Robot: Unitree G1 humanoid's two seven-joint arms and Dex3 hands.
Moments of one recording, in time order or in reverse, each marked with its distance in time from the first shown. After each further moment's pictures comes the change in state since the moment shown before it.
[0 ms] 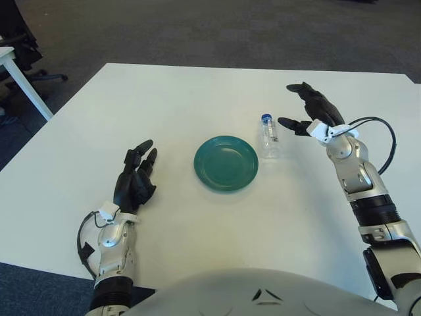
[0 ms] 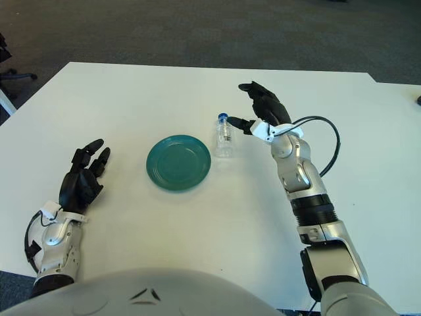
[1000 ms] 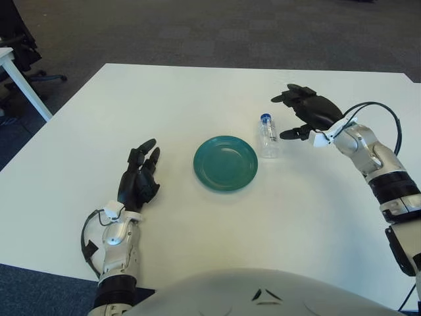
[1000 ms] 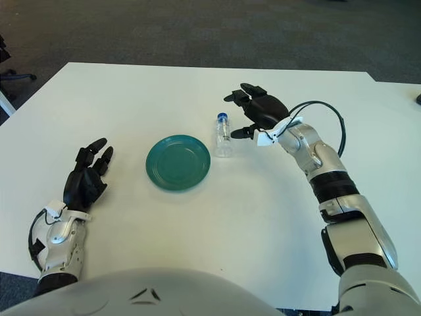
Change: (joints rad) left arm -0.004 -0.012 -0.019 -0.001 0.015 0.000 0.020; right arm -0.188 -0.183 0.158 0.385 -0.208 -0.546 -0.086
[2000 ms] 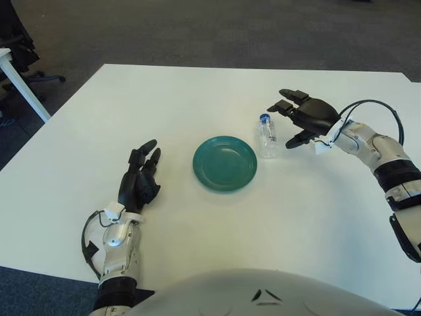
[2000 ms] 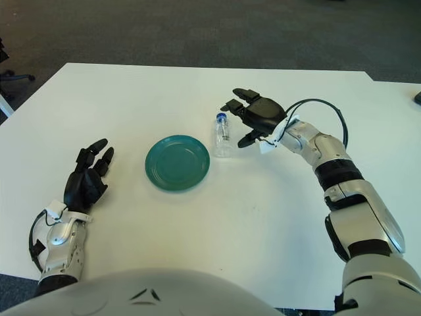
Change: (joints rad) left arm 0.014 -0.005 -0.005 -0.015 0.001 0.000 0.000; right arm -0.117 -0.053 0.135 0.198 -0.187 -0.191 -0.147
